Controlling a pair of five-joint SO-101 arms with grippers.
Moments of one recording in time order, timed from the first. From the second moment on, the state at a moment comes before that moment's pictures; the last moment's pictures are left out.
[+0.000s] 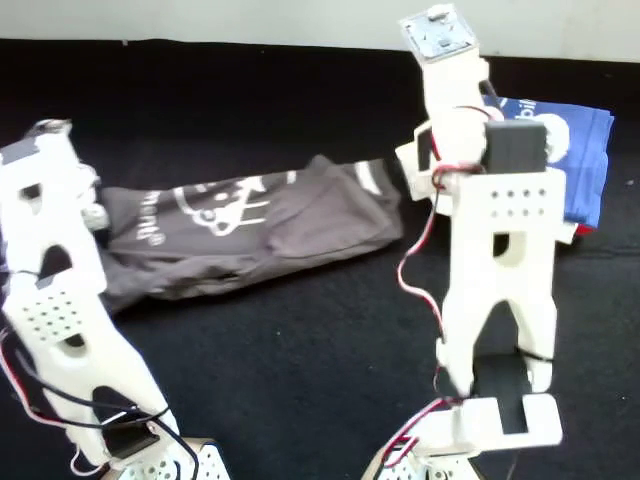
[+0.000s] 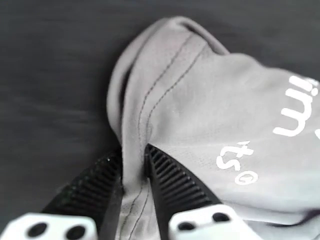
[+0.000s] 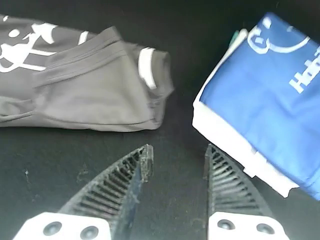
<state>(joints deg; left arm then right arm) -37.8 45.8 -33.0 81.4 -5.8 -11.3 -3.4 -33.3 100.5 18.2</state>
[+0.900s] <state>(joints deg) -36.9 32.4 -43.4 101.4 -15.4 -11.3 -50.1 59.4 64.8 17.8</state>
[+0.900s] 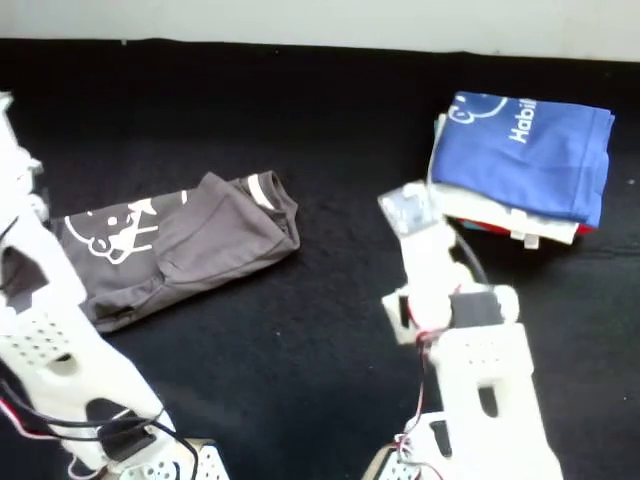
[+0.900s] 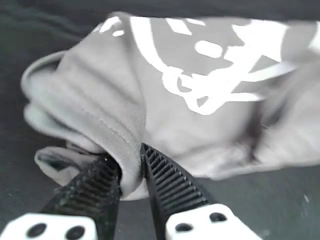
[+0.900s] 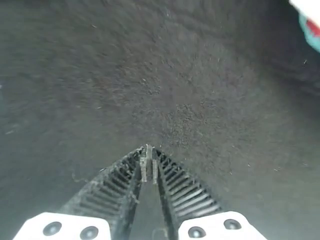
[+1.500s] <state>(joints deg) 5.6 13.4 -29.8 96.7 -4.0 -1.3 -68.7 95.3 42.3 17.6</state>
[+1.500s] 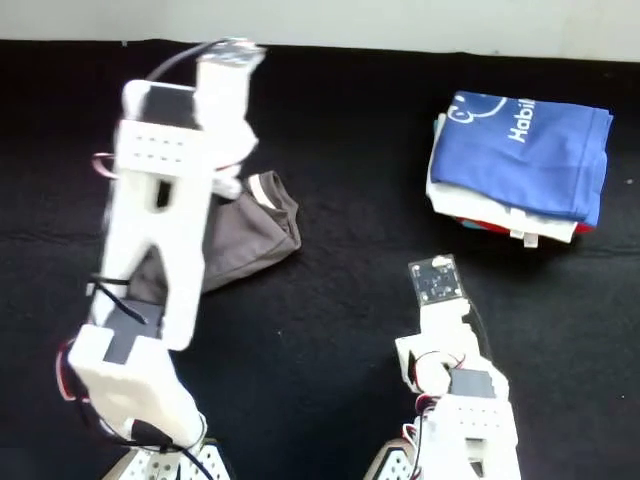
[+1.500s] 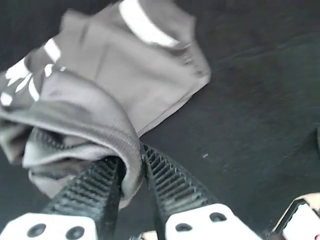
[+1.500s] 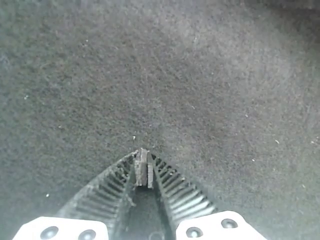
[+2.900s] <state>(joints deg) 8.0 21.6 -9.6 87.6 -5.7 -0.2 -84.6 95.6 47.3 17.7</state>
